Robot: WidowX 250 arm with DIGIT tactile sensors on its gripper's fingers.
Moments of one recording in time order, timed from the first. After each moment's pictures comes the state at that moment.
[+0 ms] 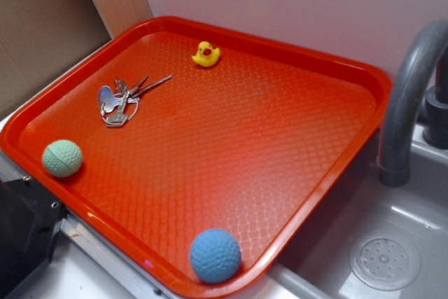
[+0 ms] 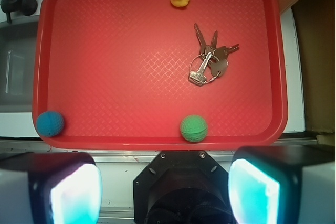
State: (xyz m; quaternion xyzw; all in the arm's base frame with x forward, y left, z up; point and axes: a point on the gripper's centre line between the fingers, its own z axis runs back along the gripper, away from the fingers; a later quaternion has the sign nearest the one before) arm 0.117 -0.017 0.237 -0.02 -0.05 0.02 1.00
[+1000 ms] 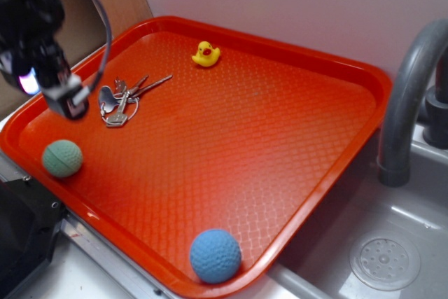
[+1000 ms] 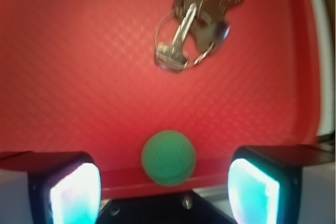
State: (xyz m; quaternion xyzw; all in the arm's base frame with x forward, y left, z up) arm 0.139 0.014 0.085 0.05 0.04 0.05 1.00
